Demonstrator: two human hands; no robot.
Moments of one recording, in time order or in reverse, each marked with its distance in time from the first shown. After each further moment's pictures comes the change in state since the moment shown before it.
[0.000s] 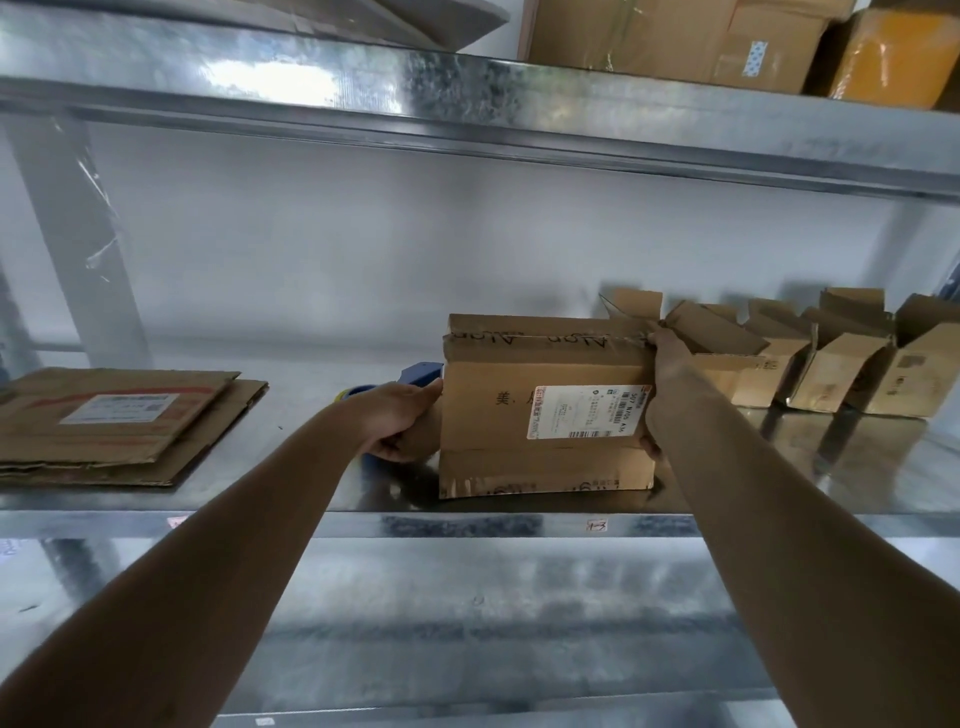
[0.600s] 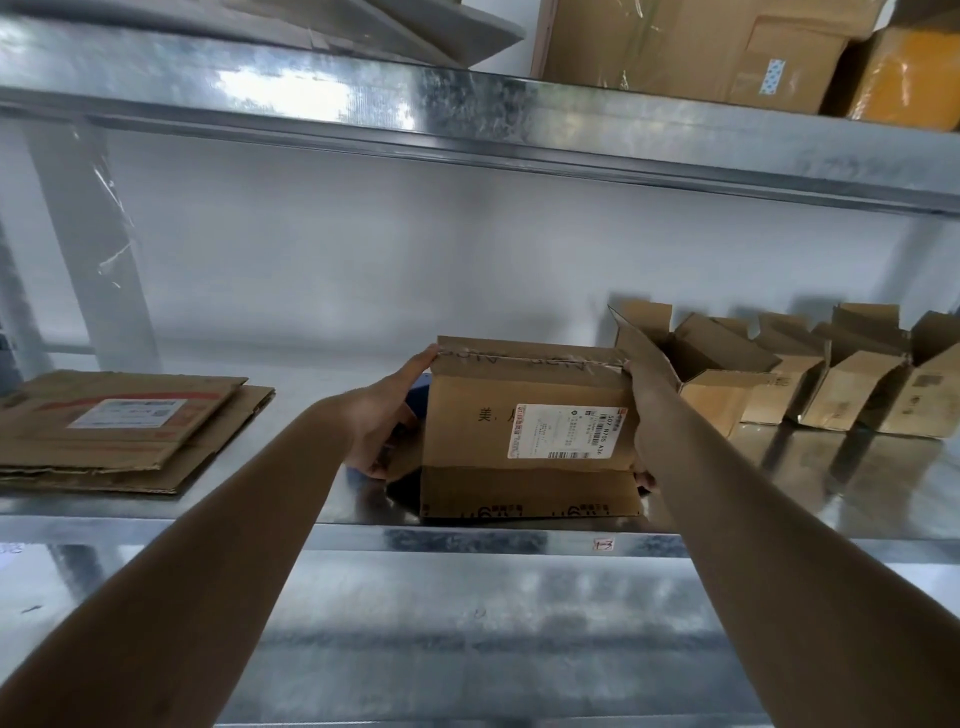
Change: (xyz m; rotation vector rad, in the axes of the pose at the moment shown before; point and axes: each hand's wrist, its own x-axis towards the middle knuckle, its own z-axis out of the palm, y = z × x) left_hand -0.011 0.005 -0.025 -0.123 -0.181 -0.146; right_hand 0.012 -0.003 0.024 -0.225 -0.136 -0.352
